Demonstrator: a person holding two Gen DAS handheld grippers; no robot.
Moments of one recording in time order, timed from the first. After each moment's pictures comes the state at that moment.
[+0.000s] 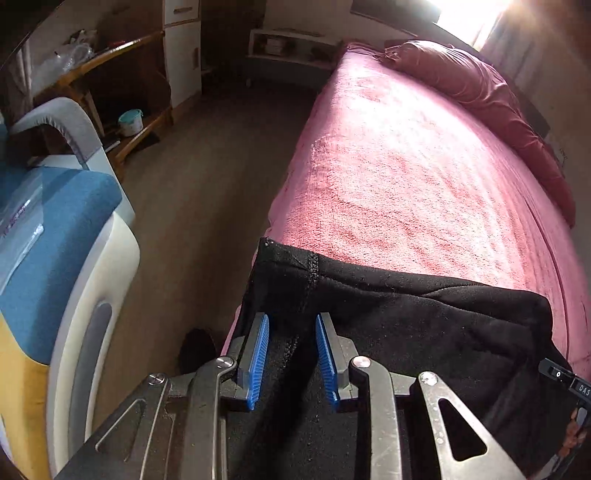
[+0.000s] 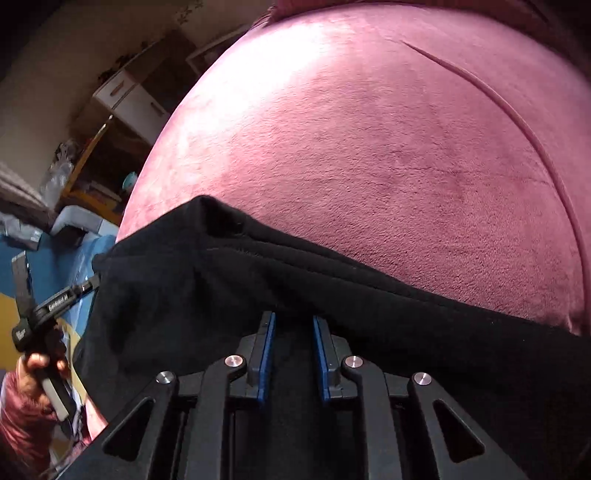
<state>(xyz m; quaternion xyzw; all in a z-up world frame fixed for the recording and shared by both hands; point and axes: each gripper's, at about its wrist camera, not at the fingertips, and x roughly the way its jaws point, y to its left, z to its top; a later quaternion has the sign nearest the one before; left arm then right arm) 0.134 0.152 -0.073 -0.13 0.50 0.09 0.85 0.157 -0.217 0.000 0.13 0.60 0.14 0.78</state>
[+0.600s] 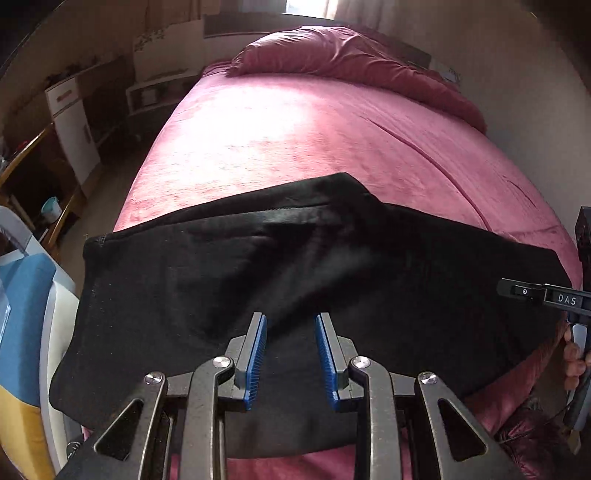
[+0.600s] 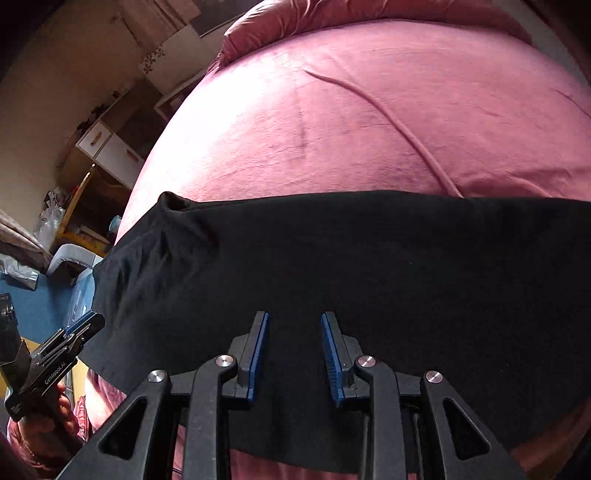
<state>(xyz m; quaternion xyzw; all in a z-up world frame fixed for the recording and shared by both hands) 0.045 -0.044 -0.038 0.00 0.47 -0.09 0.88 0.044 -0.312 0.038 0.16 0.55 0.06 0.82</state>
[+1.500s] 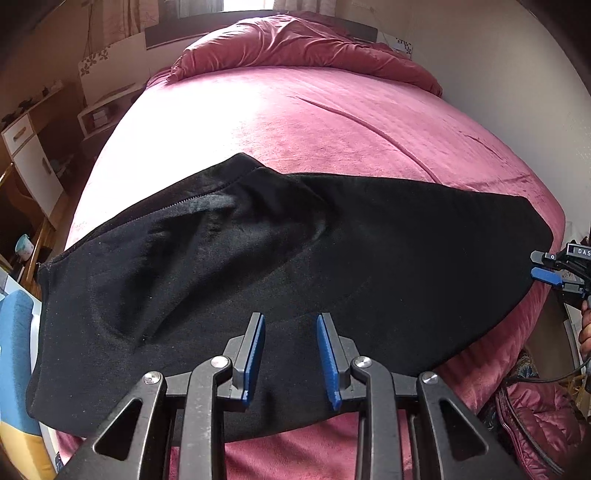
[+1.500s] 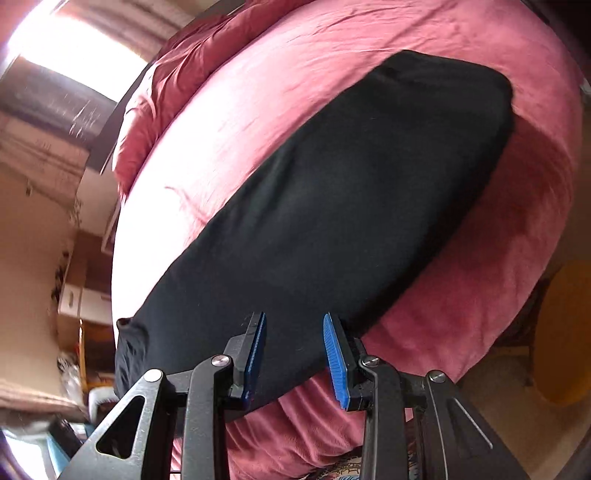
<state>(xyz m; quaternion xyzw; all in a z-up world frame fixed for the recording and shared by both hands) 0.030 -0.104 -0.044 0.05 0.48 -0.16 0.86 -0.069 -0.484 0.037 0.40 0.46 -0.13 0.78</state>
